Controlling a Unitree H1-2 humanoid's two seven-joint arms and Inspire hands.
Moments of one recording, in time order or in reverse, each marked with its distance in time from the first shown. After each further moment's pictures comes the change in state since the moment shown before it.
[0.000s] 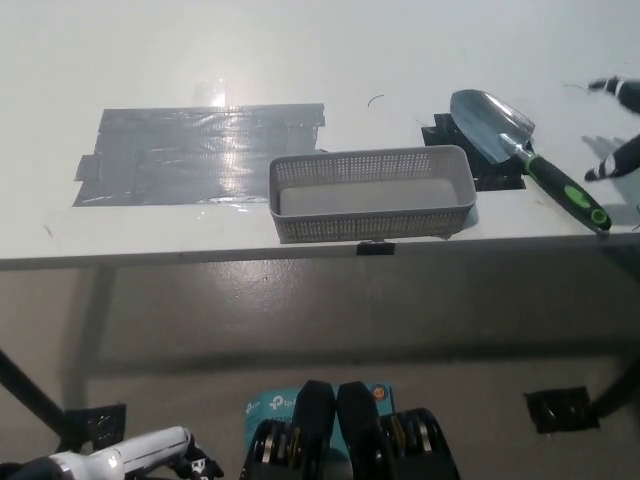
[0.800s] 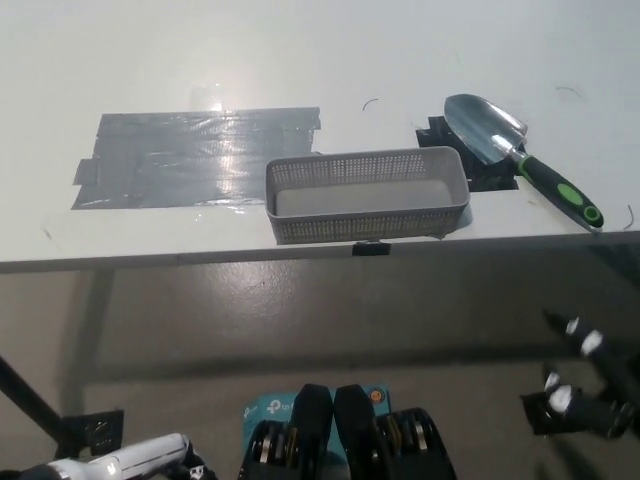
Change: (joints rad) left_arm 0.020 -0.005 0.001 0.000 0.001 0.000 0.006; right_arm 0.920 0.415 -0.420 -0.645 0.239 0.017 -0.121
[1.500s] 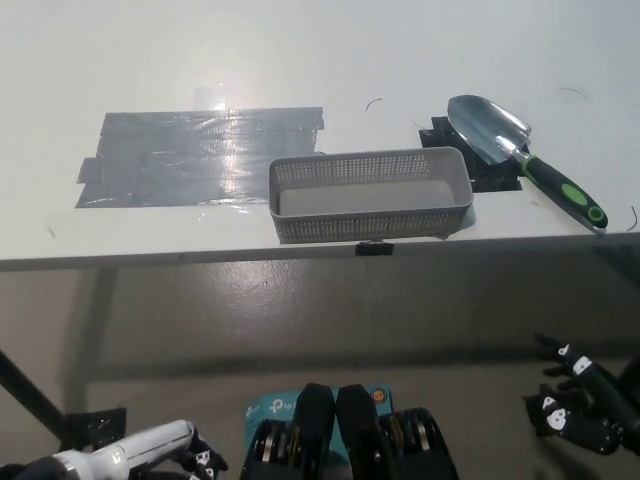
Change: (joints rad) left_arm -0.016 -0.020 0.009 0.001 -0.002 0.000 0.028; right_arm -0.034 -0.102 0.095 0.181 0.009 -0.159 -0.097
